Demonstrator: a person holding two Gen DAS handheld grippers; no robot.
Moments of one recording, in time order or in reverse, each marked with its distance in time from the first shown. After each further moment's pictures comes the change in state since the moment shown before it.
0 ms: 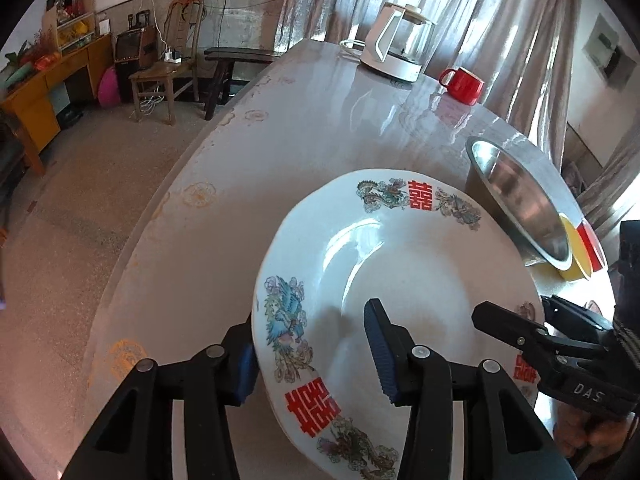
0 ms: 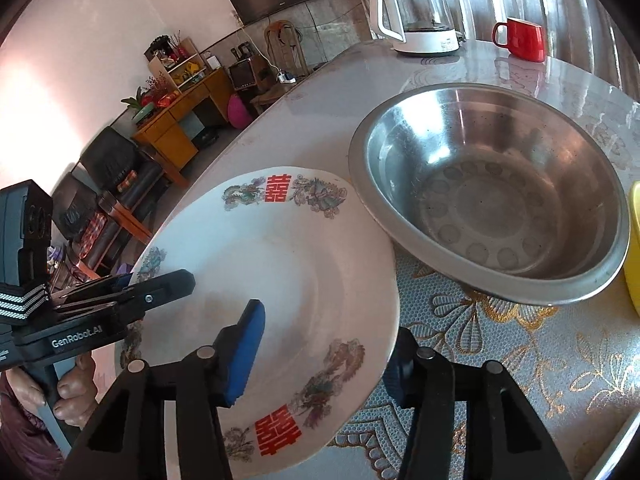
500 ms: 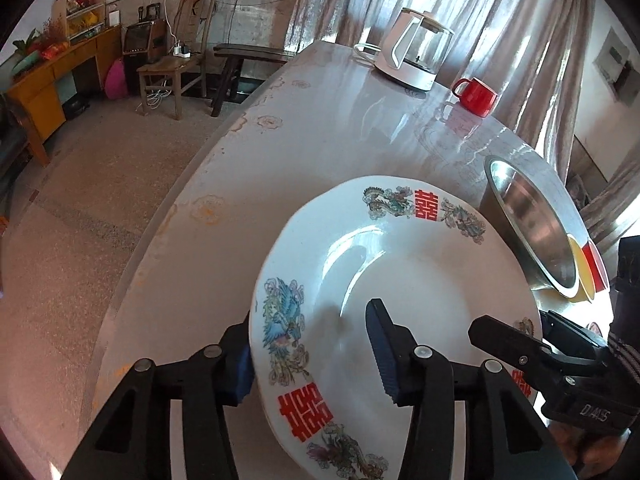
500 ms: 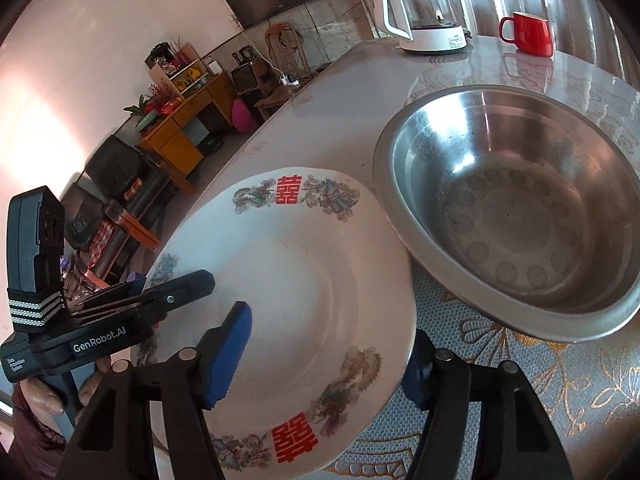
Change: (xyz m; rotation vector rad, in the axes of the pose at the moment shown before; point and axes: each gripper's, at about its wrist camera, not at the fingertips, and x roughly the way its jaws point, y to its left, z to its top) left arm 0.005 0.014 0.014 -0.067 0.001 -0.020; right arm 0.012 0.008 0.010 0.042 -0.007 0.041
